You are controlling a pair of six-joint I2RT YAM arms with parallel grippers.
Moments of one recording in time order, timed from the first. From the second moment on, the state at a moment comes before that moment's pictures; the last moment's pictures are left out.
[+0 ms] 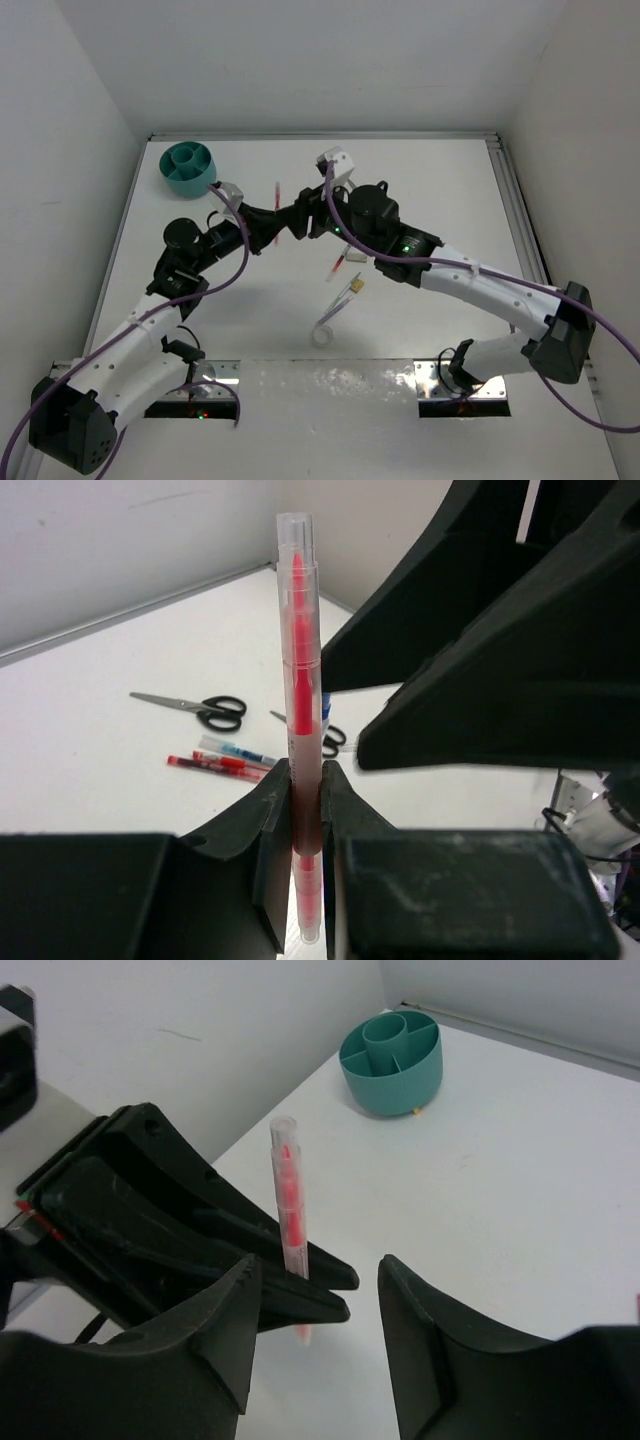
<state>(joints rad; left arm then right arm) -0.38 0.85 0.57 0.38 0.53 -0.26 0.96 1.37 1.13 0.13 0.11 0.31</state>
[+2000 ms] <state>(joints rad) -0.38 0.84 0.53 0.47 0.54 -0.42 0.91 1.47 1.31 0.15 0.00 0.26</state>
